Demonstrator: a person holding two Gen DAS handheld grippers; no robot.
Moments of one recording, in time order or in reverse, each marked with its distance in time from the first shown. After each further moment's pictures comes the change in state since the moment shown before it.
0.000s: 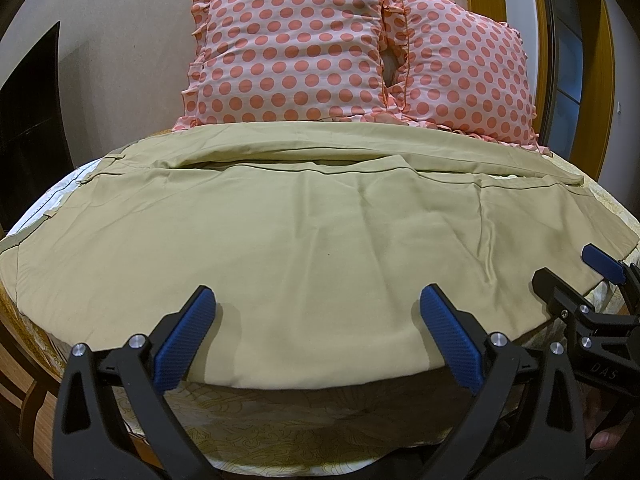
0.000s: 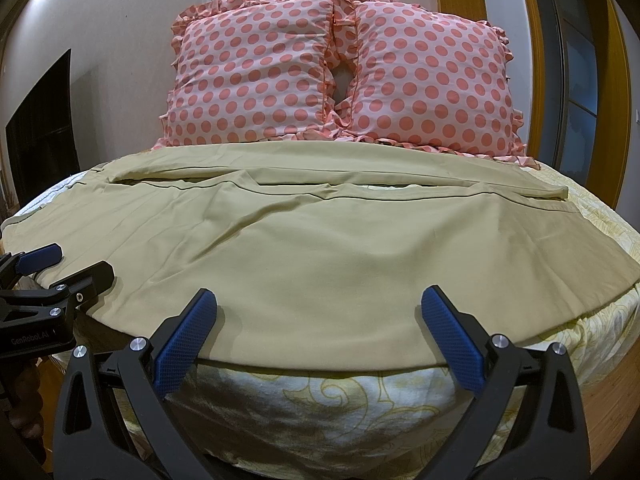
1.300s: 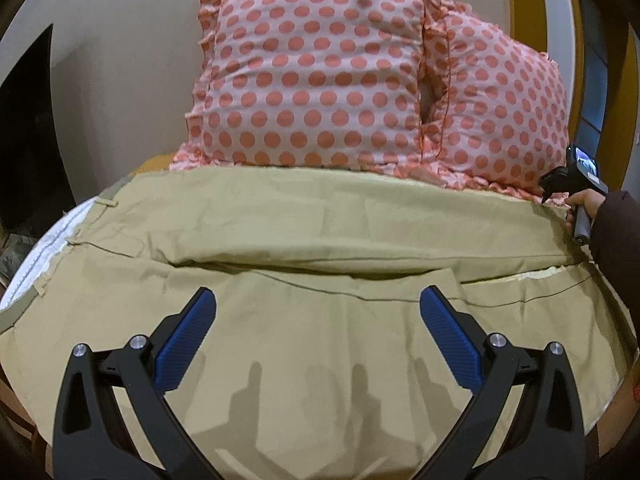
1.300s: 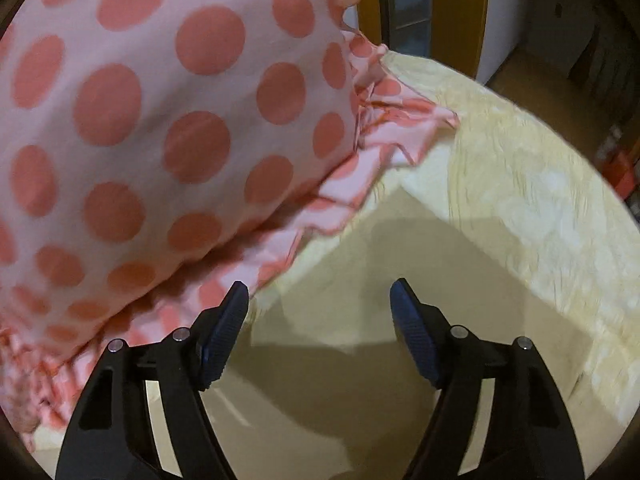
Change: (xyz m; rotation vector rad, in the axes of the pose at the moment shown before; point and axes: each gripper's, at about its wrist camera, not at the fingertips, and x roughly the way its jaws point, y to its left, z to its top) left arm 0.054 0.033 0.109 -0.058 0.011 0.022; right arm 0.320 -0.308 0.199 0.615 0.446 -0.593
